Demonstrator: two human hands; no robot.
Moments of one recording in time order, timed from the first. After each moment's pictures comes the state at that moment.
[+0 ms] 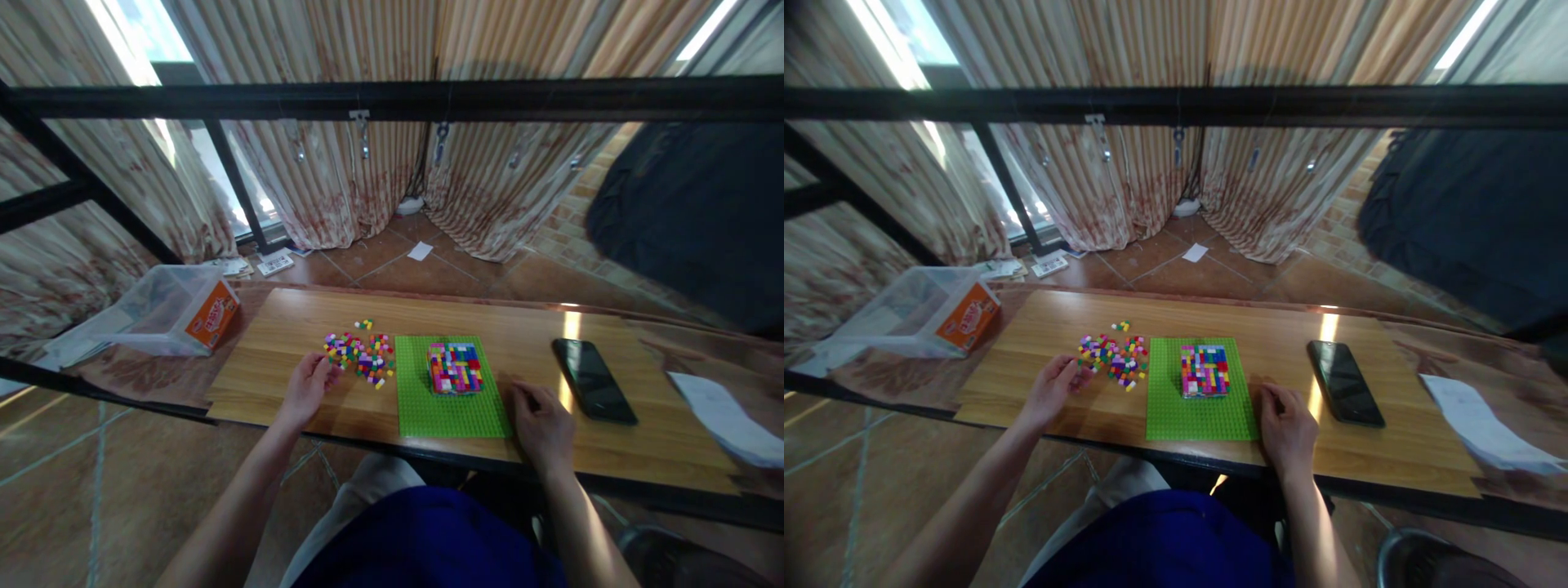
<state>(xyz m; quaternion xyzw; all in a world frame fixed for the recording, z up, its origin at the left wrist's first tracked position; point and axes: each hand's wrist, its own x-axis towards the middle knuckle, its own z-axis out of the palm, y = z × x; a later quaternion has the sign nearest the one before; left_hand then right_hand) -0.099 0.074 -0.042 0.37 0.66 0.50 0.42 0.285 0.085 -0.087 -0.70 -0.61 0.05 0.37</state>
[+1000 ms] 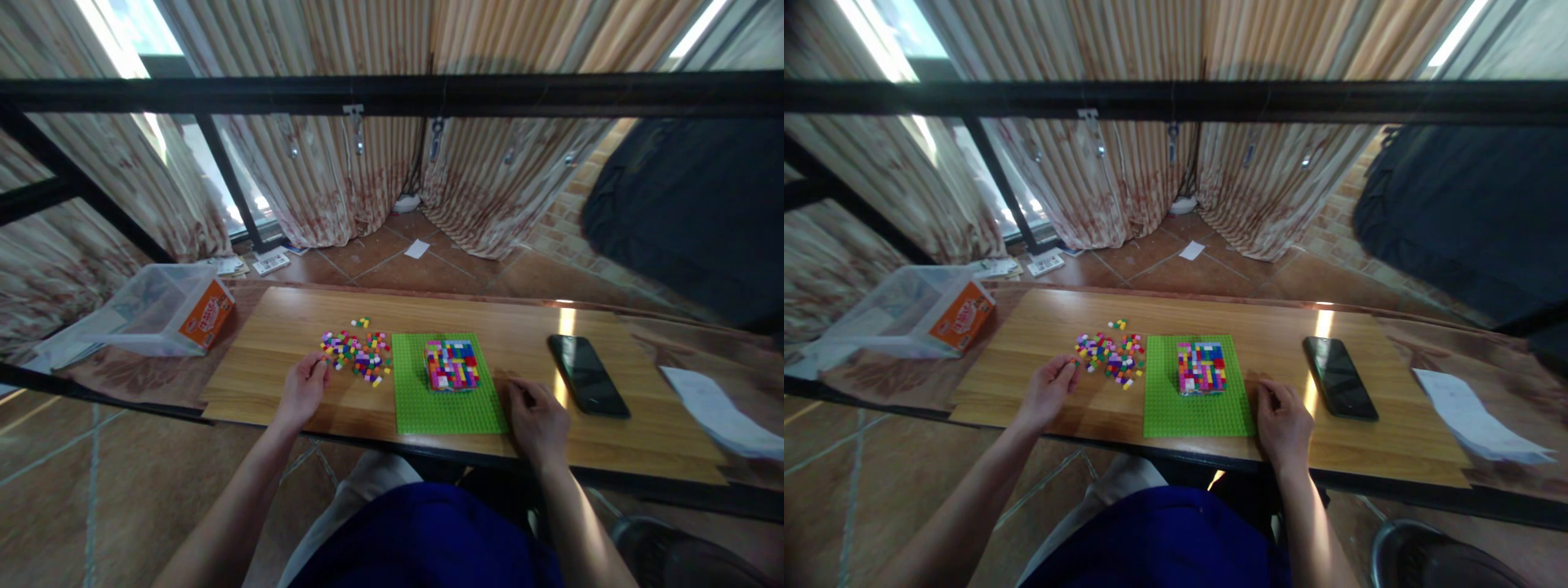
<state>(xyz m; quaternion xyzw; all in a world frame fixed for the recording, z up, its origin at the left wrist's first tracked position) -0.107 0.075 -0.057 0.47 0.67 0.46 0.34 0.284 0.086 -0.086 -0.70 -0.61 0.06 0.37</state>
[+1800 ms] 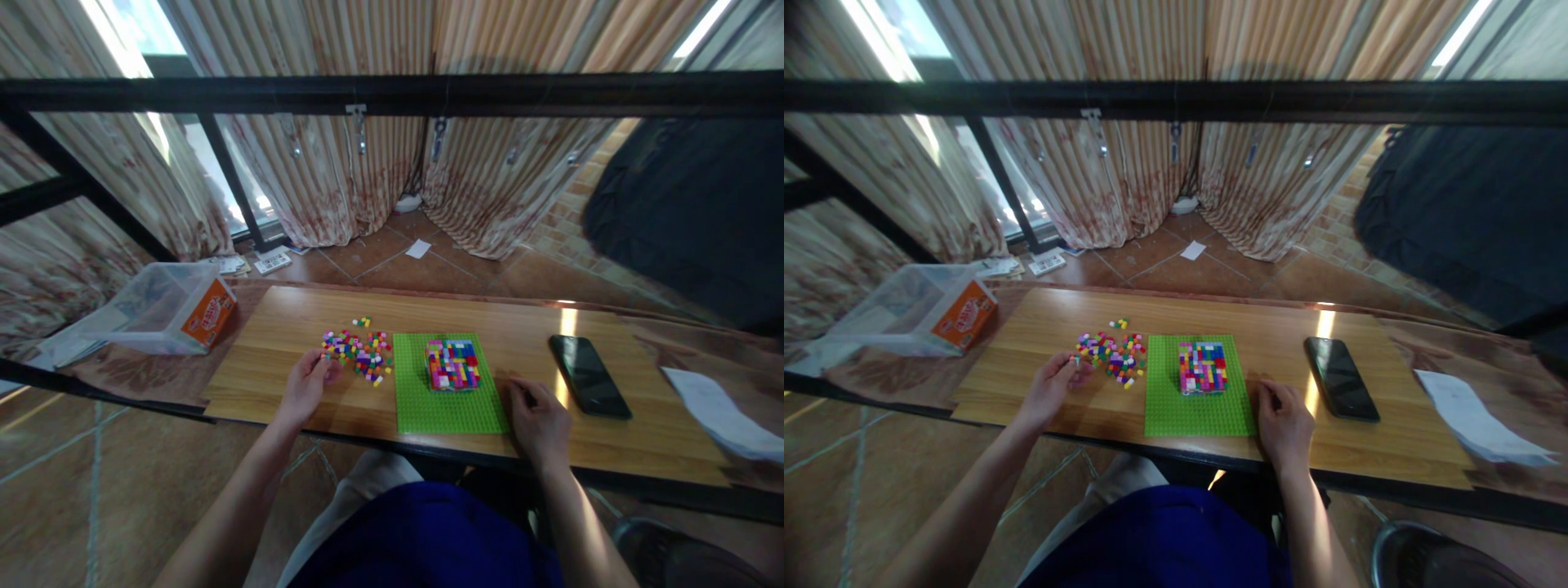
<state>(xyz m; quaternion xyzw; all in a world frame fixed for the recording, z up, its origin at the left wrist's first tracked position) -0.097 0.074 -0.042 0.34 0.64 0.53 0.45 0.285 0.086 -0.086 -0.70 -0.62 0.04 0.37</state>
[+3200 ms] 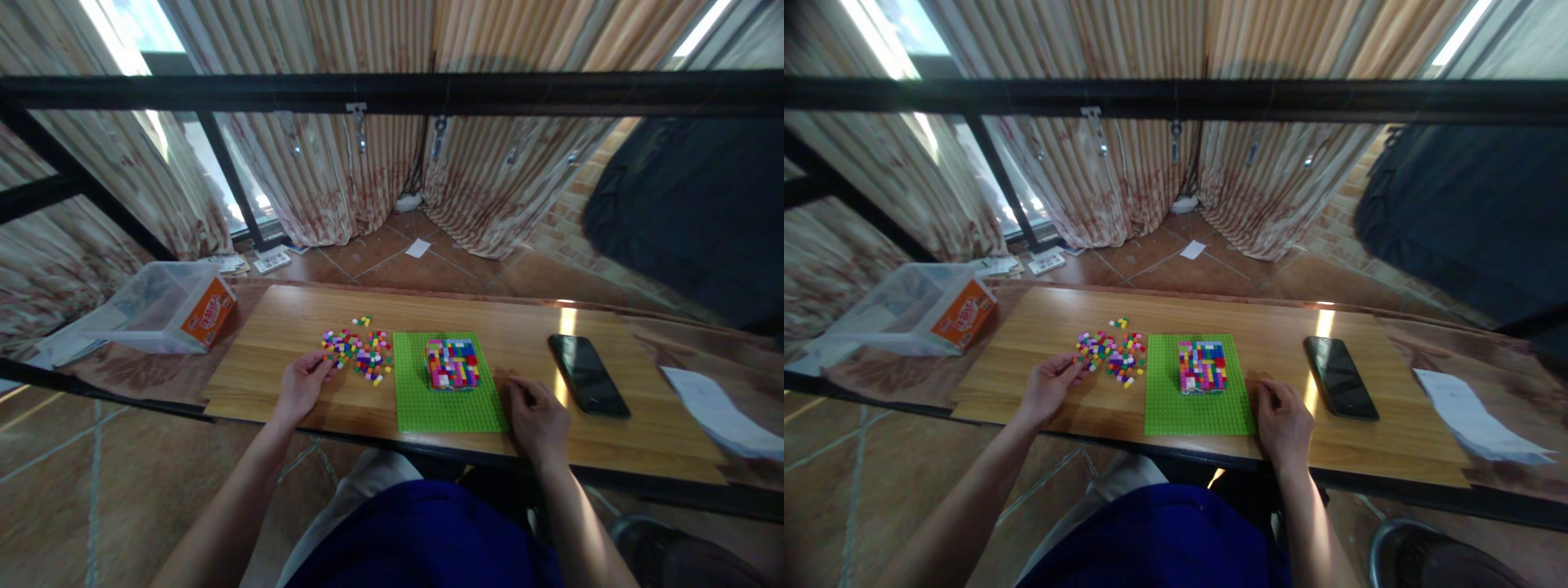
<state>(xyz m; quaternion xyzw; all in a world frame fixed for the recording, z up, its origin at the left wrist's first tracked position) -0.108 0.077 -0.057 0.37 0.63 0.53 0.43 0.285 0.086 -0.087 -0.69 -0.62 0.04 0.37</state>
